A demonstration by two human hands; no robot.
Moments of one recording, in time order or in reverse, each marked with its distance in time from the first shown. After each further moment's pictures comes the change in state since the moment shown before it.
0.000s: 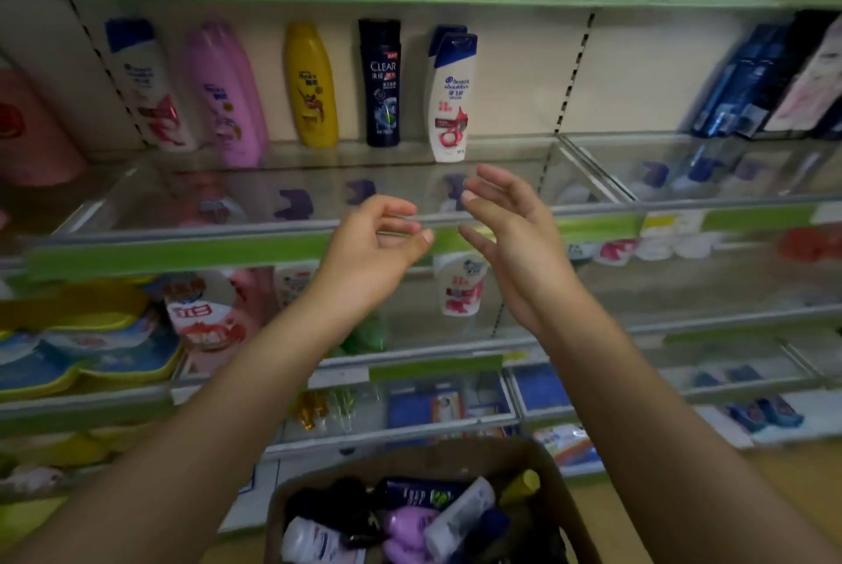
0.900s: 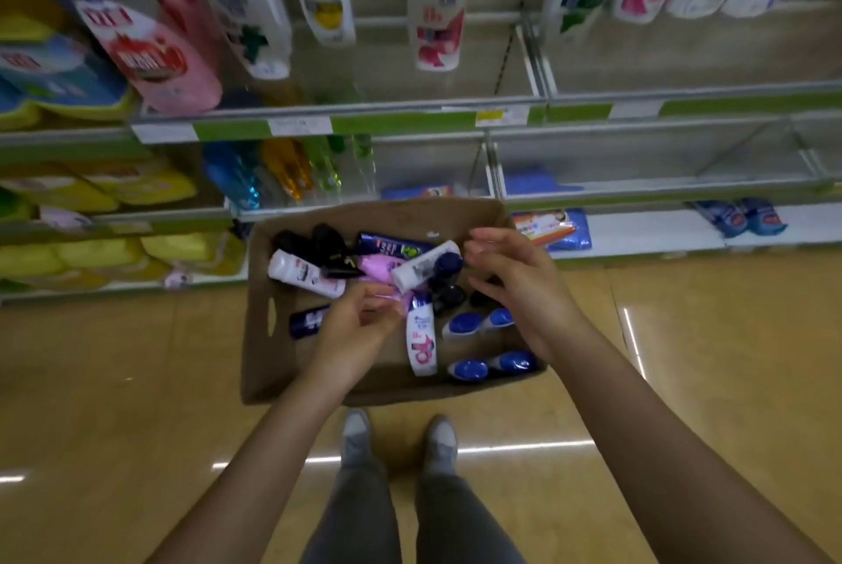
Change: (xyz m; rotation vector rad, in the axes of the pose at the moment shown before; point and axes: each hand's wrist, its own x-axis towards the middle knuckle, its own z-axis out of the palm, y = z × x) left_hand -0.286 -0.159 0.104 -0.026 -0.061 -0.631; right_hand -0.232 0.142 -0.158 -0.171 0.048 0.634
